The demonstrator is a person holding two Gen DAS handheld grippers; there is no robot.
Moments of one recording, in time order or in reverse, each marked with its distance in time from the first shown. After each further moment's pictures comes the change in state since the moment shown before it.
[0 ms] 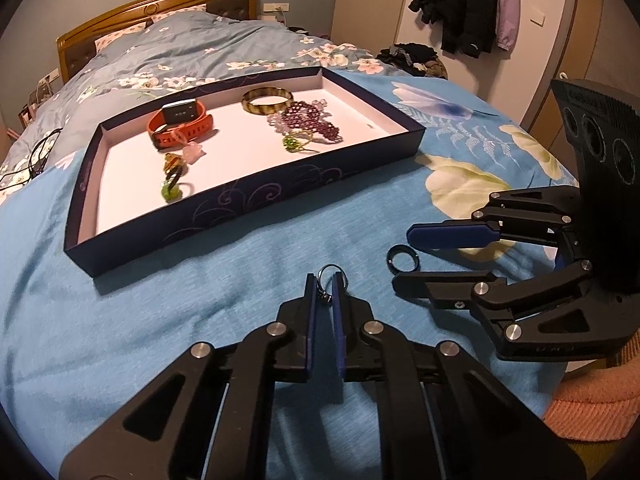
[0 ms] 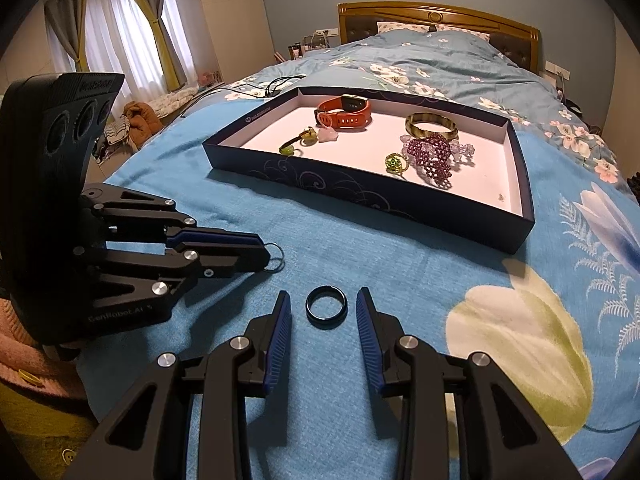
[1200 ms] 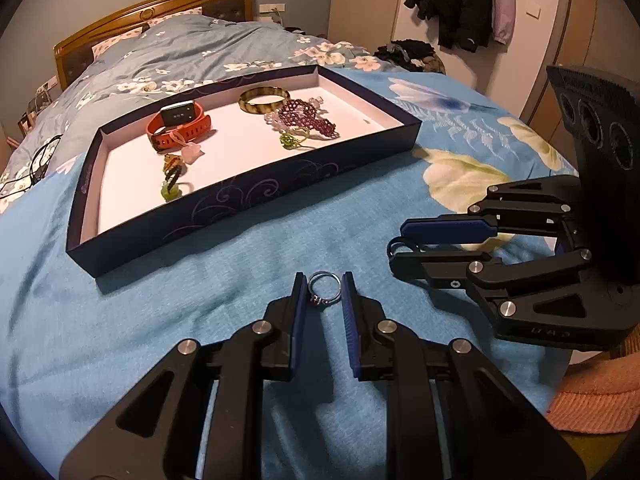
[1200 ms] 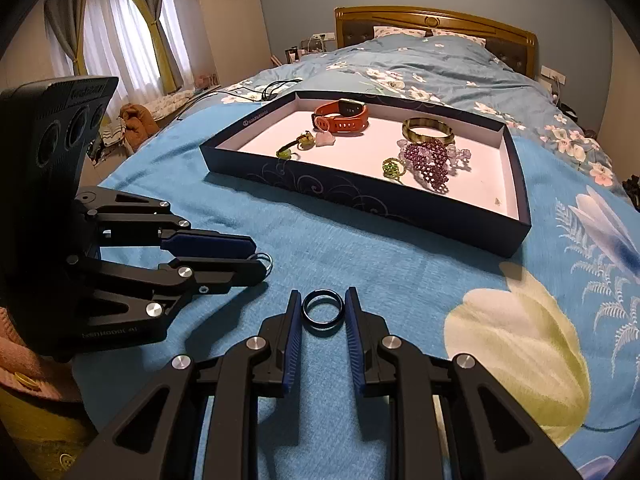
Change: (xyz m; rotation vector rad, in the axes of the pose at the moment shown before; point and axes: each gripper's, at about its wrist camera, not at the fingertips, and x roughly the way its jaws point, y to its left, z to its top) left arm -0.002 -0.001 -0.004 0.023 0.000 0.008; right arm -0.001 0.003 0.000 0.001 -0.017 -0.017
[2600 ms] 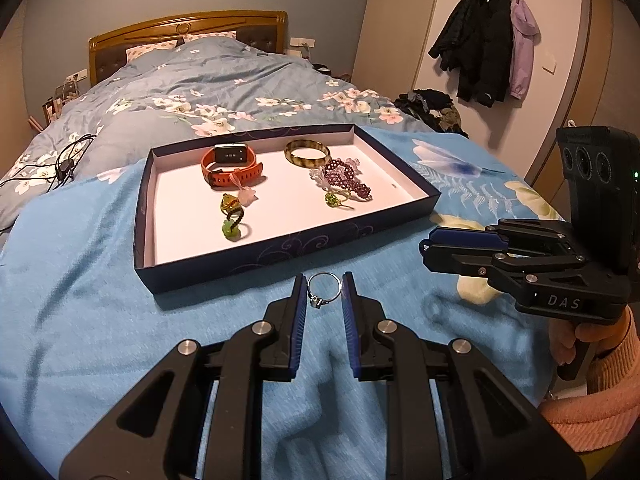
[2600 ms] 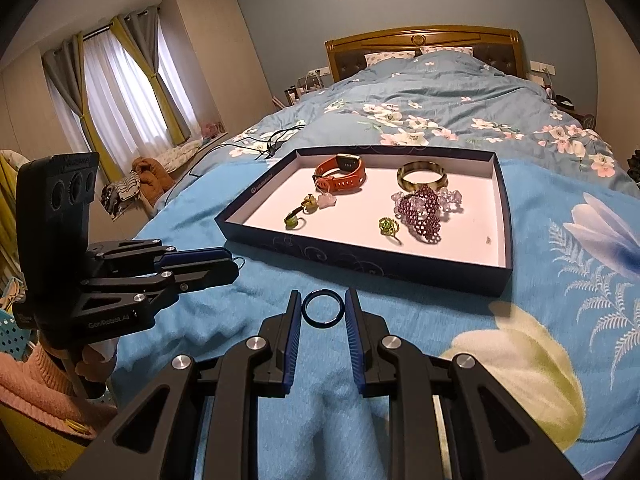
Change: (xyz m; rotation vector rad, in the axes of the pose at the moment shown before) left arm -0.048 0.030 0.007 -0.115 -0.150 0.018; right arm -0.027 -0.017 0.023 0.115 -0.137 0.092
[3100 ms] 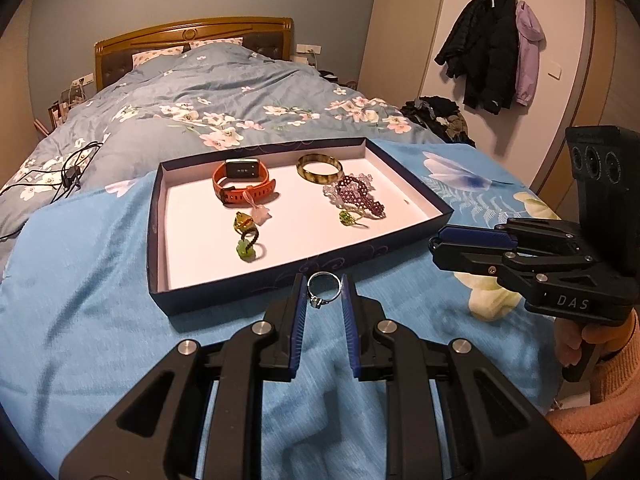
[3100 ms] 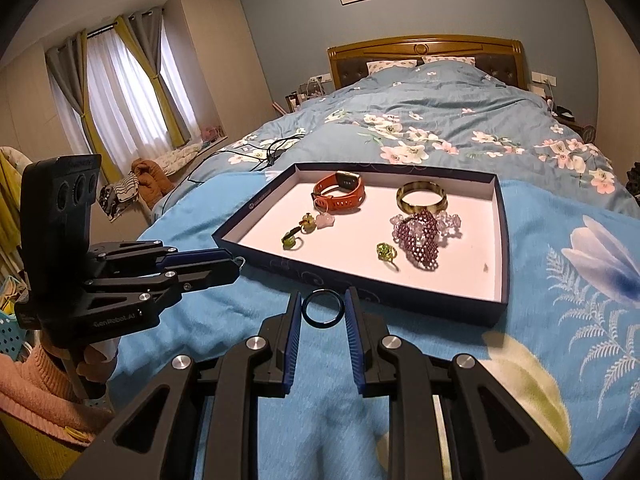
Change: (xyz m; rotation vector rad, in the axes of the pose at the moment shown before) left arm 0.002 0.008 0.013 -0.004 -0.024 0.024; right arm 0.002 0.001 0.017 -0.027 -0.023 -0.014
